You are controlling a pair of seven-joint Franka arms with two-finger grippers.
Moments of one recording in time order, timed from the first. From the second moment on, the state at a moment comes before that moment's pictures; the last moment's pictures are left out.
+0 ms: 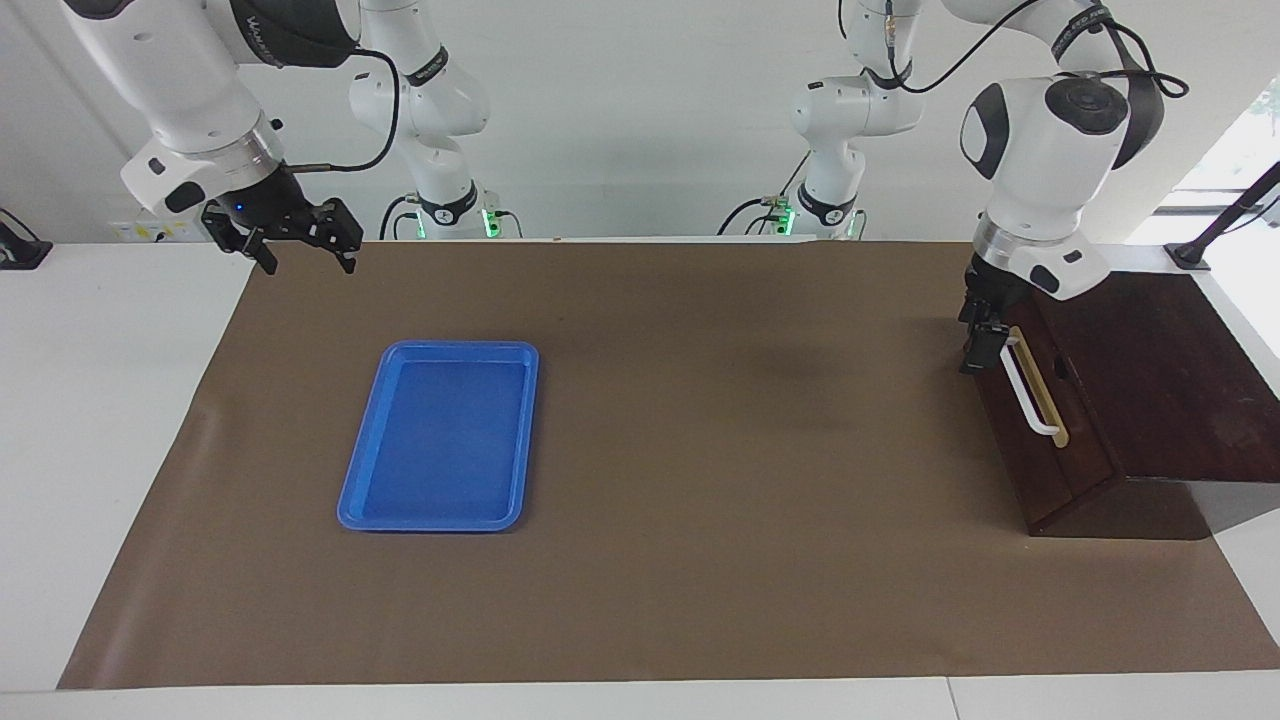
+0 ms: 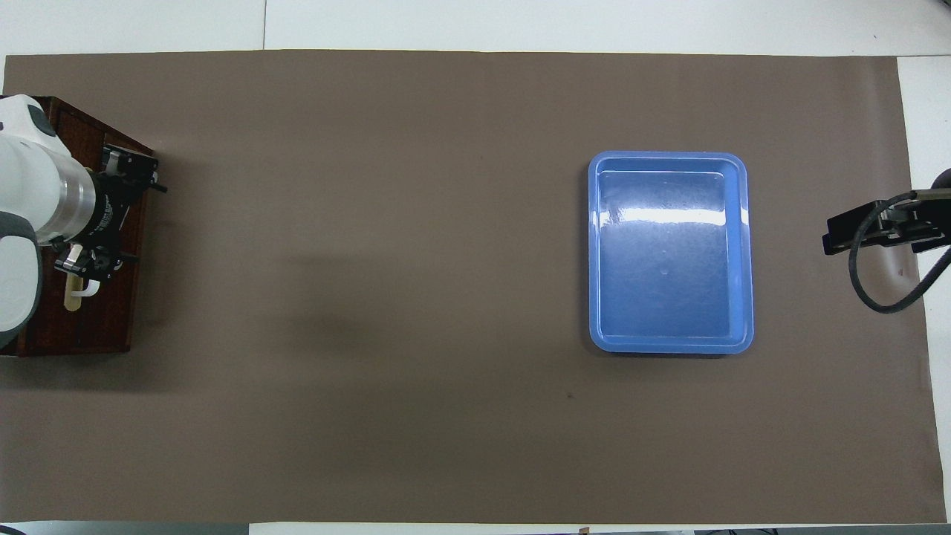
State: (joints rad) left arm -0.03 -0.02 -0.12 -1.88 0.10 1.93 -1.26; right arm -0.10 -0.01 0.08 -1.58 -0.01 1.48 -0.01
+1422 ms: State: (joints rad) left arm -0.03 -0.03 -0.10 -1.69 0.01 1.54 -0.28; right arm -0.10 -0.01 0.08 -1.58 -0.01 1.48 -0.01
